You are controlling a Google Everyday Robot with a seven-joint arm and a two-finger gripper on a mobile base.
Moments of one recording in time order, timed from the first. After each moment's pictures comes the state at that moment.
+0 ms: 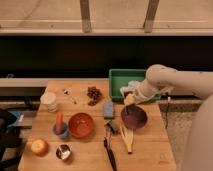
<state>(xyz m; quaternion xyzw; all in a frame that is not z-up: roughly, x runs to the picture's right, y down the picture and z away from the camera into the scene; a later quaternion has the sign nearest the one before) 0.157 0.077 0.768 -0.29 0.02 0.62 0.73</state>
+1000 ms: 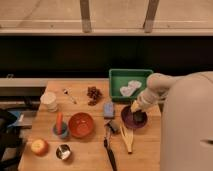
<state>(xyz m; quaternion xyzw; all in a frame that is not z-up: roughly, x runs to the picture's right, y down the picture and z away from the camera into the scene) 0.200 0.120 0.825 -0.29 0.11 0.66 0.68</state>
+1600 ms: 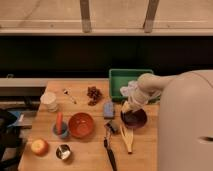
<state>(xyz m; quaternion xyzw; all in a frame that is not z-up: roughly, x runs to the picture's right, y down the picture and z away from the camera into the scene) 0.151 0.126 0.823 -0.32 0.08 0.63 0.70</state>
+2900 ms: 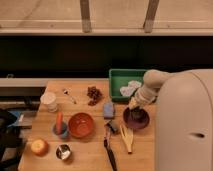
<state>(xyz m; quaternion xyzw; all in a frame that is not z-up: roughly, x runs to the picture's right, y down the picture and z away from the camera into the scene) 0.180 0.101 0.834 -0.29 0.10 0.65 0.69</state>
